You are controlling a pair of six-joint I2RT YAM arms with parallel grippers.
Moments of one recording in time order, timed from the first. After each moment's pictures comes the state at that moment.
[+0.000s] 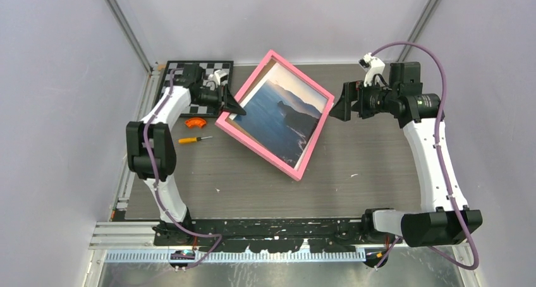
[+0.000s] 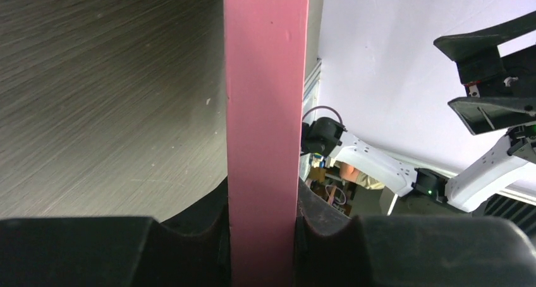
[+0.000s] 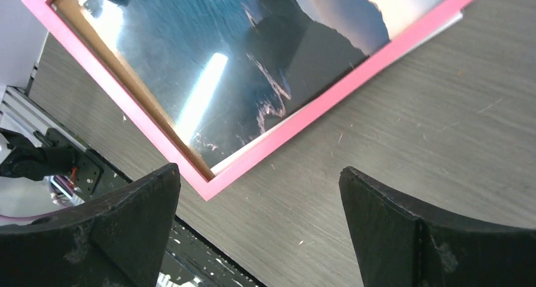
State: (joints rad) left arm -0.12 1.90 1.59 -0.81 1.08 -0.39; right arm 0.05 1.25 1.49 -0.95 -0.57 -0.04
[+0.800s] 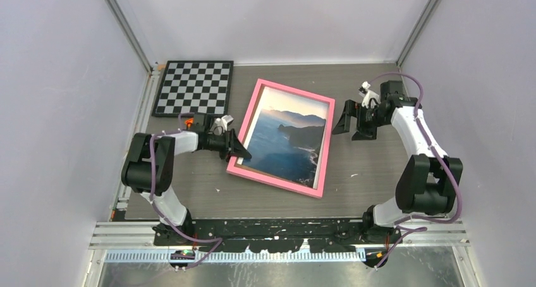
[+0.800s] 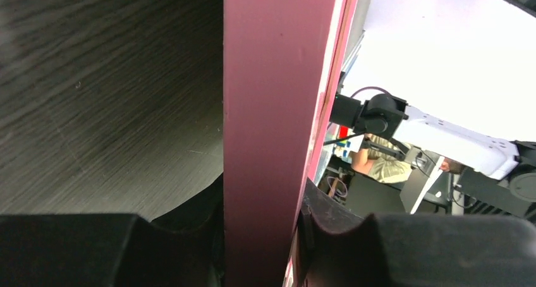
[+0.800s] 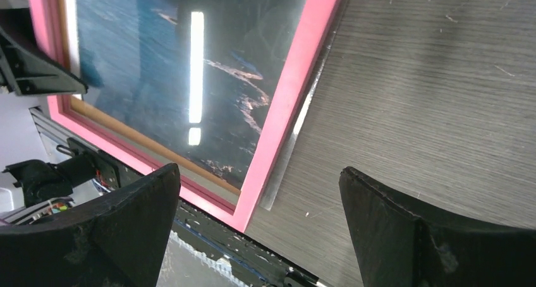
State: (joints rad) left arm -0.16 1.74 0.82 -0.18 1.05 -0.50; right arm -0.11 1.47 1.19 -0.89 -0.60 0.04
